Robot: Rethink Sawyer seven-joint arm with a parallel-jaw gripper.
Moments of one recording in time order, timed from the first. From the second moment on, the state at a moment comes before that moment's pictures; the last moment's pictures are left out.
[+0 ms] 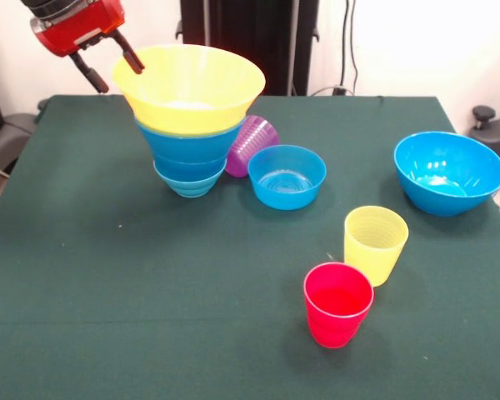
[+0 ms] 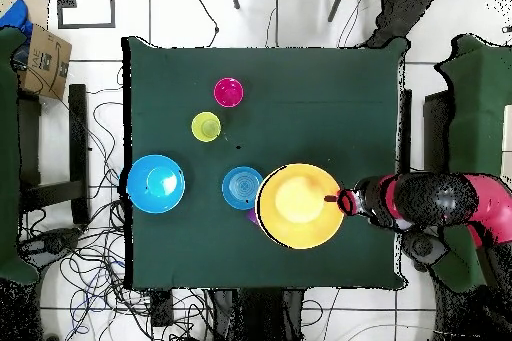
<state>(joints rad) -1.42 -0.46 1.17 1.79 -0.67 1.19 1.53</state>
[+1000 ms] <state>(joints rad) -1.30 -0.53 1.12 1.79 -0.64 1.19 1.53</state>
